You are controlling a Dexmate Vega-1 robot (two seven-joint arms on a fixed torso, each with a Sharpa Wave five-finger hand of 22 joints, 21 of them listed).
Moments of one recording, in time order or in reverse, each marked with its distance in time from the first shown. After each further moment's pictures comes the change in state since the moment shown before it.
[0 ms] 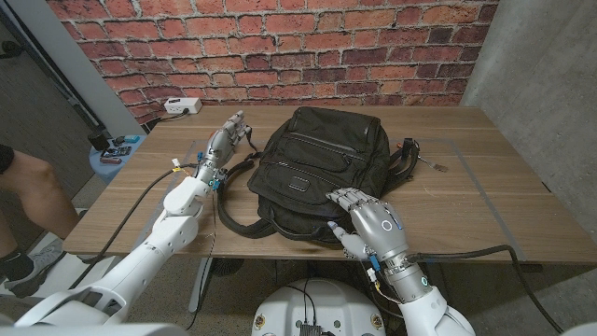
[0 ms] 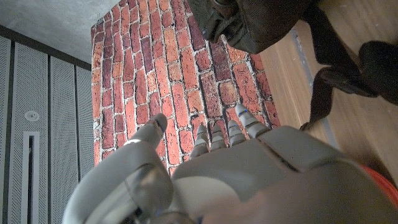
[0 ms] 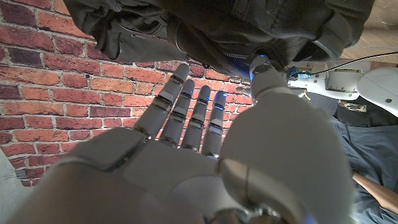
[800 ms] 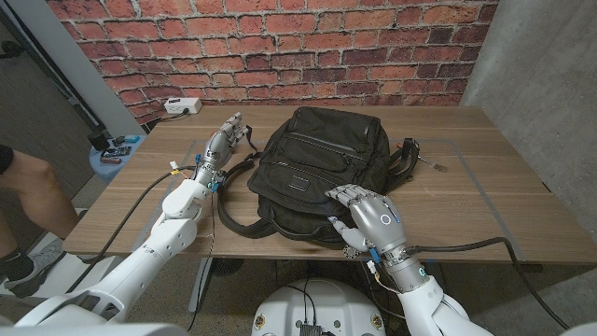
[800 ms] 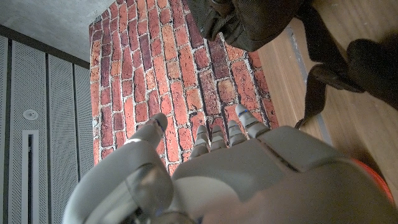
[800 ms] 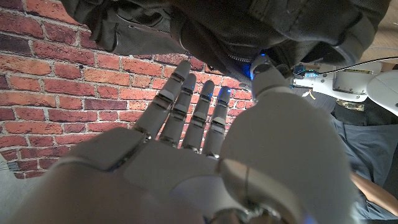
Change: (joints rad) left arm 0.013 0.004 -0.004 -0.005 0.001 -0.005 0.006; left_hand 0.016 0.005 0.000 0.000 0.000 0.003 -0.004 0.000 0.000 0.000 0.000 0.000 0.000 0.000 0.000 0.000 0.000 0.000 0.000 -0.004 0.000; right arm 0.065 -0.004 -0.013 0.053 0.016 0.031 -0.046; right_hand 0.012 0.004 -0.003 0.002 0.008 0.101 -0.033 0.028 0.000 0.096 -0.020 0.043 0.014 0.098 -0.006 0.035 0.016 0.064 -0.010 0.008 0.000
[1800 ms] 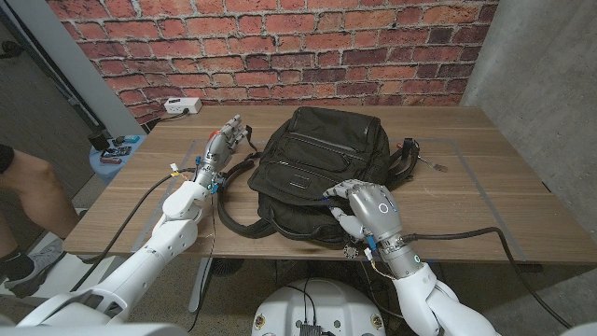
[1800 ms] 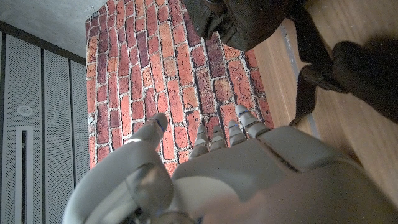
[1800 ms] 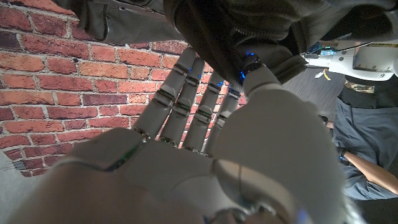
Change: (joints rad) left arm -0.011 -0.015 -0.001 0.040 -0.015 -0.004 -0.019; left_hand 0.000 0.000 0.000 0.000 0.000 0.000 0.000 0.000 0.000 0.000 0.000 0.000 0.000 0.000 0.000 0.000 0.000 0.005 -0.005 -0.011 0.000; right arm 0.082 0.024 -0.006 0.042 0.061 0.068 -0.042; right_hand 0.076 0.034 -0.013 -0.004 -0.009 0.273 -0.034 0.082 0.010 0.272 -0.041 0.122 0.048 0.223 -0.039 0.082 0.062 0.142 -0.042 0.048 0.010
